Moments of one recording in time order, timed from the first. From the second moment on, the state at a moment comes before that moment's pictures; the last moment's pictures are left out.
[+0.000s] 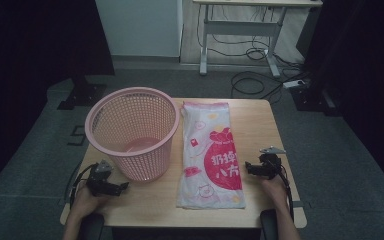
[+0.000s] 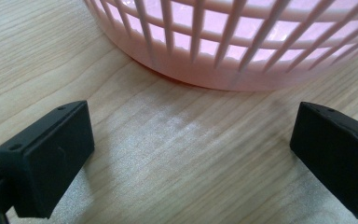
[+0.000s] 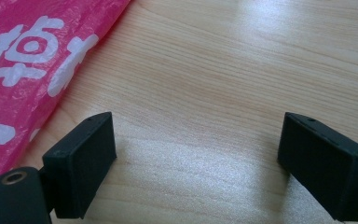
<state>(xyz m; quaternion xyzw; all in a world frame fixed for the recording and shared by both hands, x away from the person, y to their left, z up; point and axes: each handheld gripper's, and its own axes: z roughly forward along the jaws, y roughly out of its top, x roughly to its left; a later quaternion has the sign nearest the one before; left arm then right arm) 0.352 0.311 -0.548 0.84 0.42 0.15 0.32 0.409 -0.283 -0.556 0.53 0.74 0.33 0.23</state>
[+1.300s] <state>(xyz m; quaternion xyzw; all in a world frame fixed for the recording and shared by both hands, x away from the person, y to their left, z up) 0.351 0.305 -0.548 0.83 0.43 0.16 0.32 0.443 -0.228 -0.522 0.46 0.81 0.33 0.15</state>
